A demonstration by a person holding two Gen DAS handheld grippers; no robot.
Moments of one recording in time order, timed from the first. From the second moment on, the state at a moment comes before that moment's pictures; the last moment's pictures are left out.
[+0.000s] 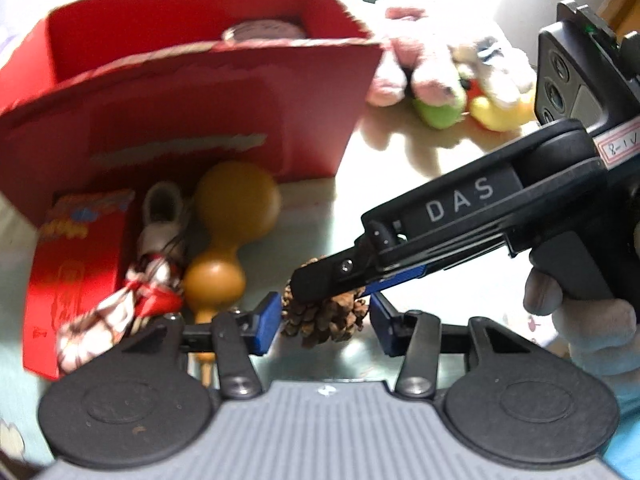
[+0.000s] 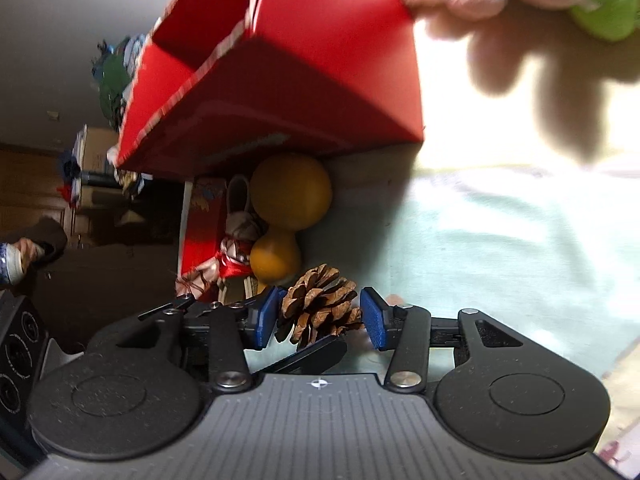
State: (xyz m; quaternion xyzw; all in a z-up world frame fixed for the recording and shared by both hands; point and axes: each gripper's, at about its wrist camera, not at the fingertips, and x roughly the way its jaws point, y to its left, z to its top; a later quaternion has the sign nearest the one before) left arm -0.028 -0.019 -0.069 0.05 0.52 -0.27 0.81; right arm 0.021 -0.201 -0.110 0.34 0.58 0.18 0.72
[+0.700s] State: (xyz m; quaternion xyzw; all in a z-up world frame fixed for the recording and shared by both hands) left arm 0.039 -0.028 0.045 0.05 0.36 -0.40 0.84; right arm 0.084 -0.188 0.004 0.28 0.44 0.16 0.84
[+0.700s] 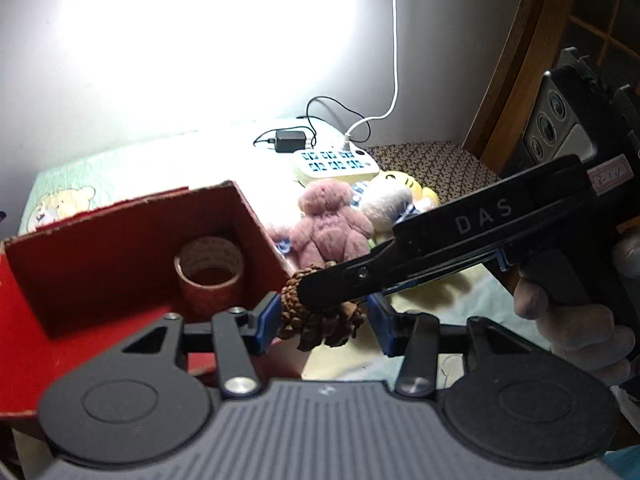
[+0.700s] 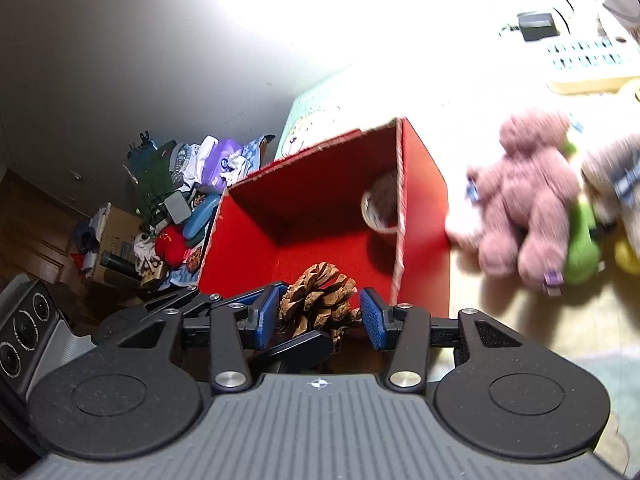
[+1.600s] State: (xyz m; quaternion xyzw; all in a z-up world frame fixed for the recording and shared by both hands) left arm 0.137 0.007 -0.042 -0.01 0.48 -0.39 0.79; right arm 0.166 -0.111 -0.044 0.00 0.55 0.10 0.83
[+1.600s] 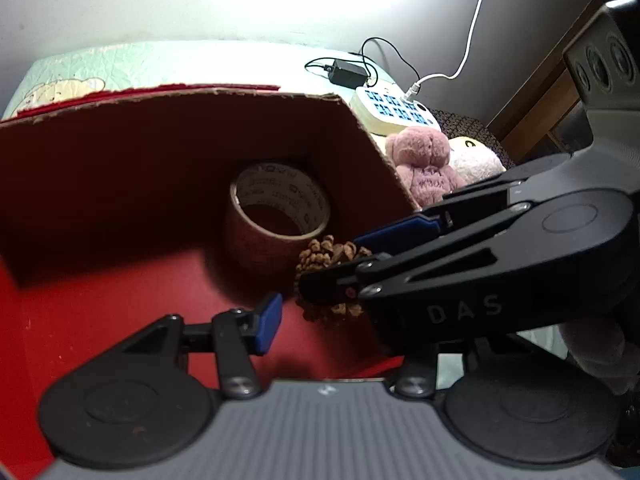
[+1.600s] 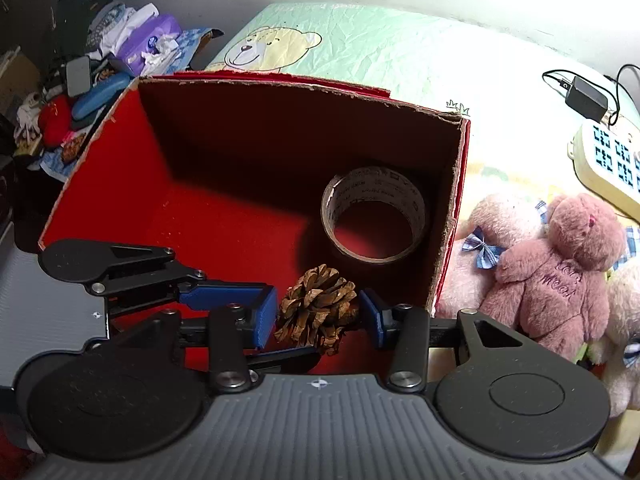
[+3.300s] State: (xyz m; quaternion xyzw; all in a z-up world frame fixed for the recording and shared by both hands) left arm 0.141 0.061 -0.034 0.06 0.46 -0.20 0.86; right arm 0.201 -0.095 -0.083 0.23 0.59 0.06 0.77
